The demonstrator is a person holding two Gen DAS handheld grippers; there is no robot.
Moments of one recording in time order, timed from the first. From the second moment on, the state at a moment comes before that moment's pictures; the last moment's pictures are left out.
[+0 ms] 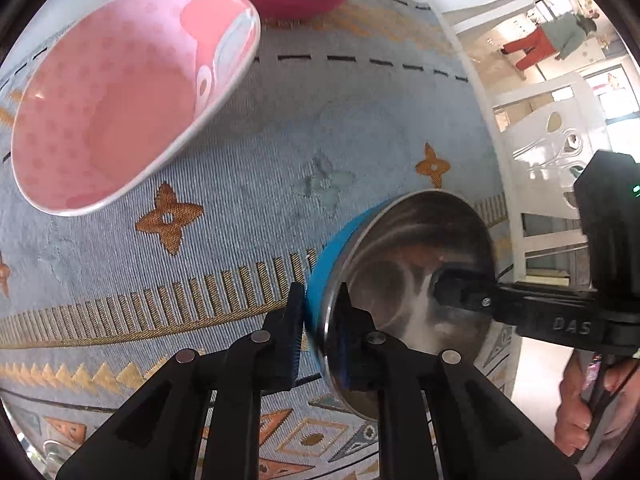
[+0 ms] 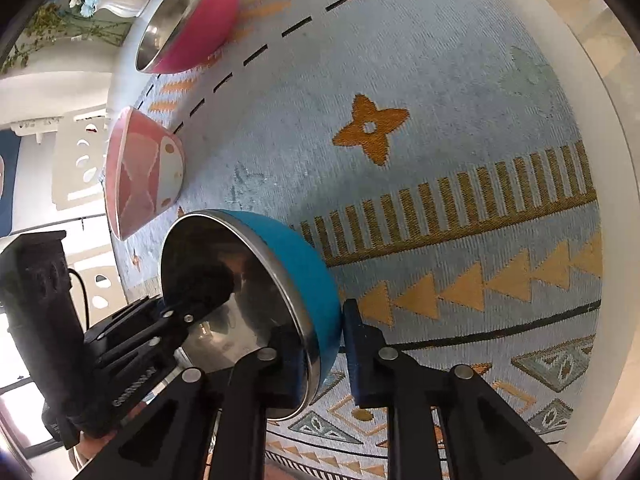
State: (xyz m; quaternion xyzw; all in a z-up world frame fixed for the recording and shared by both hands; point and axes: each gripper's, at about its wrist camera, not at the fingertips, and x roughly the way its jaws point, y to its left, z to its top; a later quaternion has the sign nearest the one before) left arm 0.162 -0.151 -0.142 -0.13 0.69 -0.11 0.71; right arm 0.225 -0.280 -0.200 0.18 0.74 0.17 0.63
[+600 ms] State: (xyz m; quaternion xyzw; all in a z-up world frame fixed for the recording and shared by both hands) left arm 0.178 -0.110 -0.094 -0.12 0.67 -0.10 0.73; right arm 0.220 -0.269 -0.154 0.16 0.73 0.18 0.64
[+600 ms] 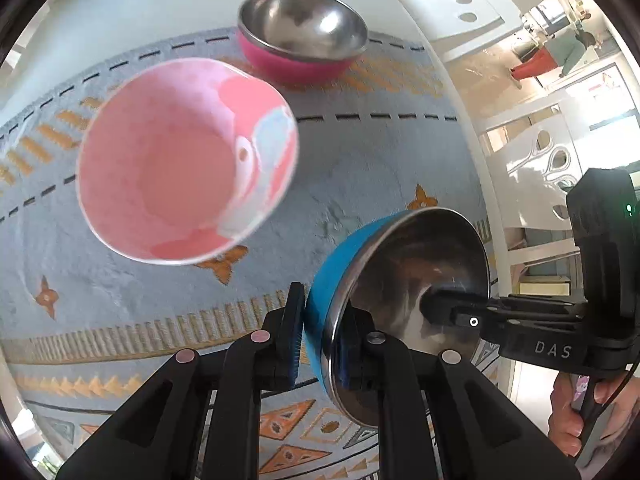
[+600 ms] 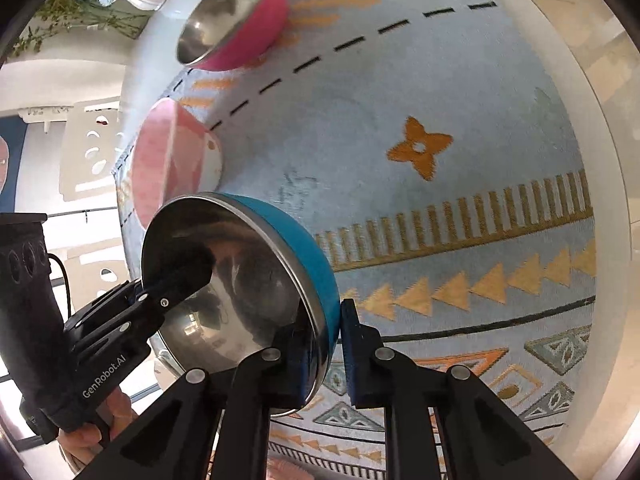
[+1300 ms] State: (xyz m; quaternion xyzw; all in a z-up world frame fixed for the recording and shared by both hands) left arm 0.219 -0.038 -0.041 -0.13 0.61 -0.07 0.78; right arm 0.272 -0.186 -0.078 0.12 0.71 0.20 0.66
